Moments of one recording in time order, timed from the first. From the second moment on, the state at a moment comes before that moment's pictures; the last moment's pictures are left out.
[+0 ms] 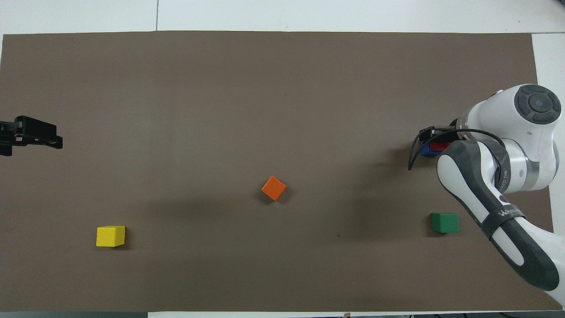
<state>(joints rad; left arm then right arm) 0.20 -0.01 -0.20 -1.59 -0.03 1.53 -0.06 -0.07 0.21 0.06 -2.04 -0.10 2.25 0.19</state>
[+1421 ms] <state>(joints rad) 0.20 -0.01 -0.20 -1.59 -0.03 1.53 -0.06 -0.09 -0.13 0.06 -1.78 0.02 1.55 0.04</state>
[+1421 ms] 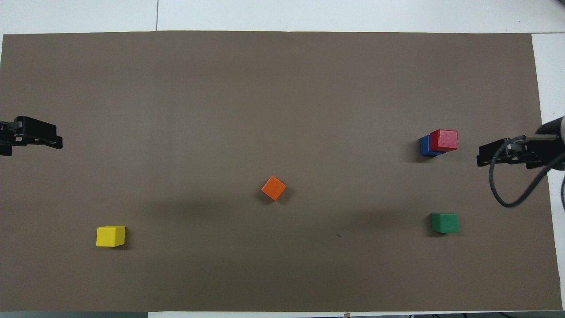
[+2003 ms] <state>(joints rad) 0.20 -0.01 -0.20 -1.59 -0.03 1.53 -0.06 -0.10 -0.10 0.05 -1.73 0.02 1.53 0.00</state>
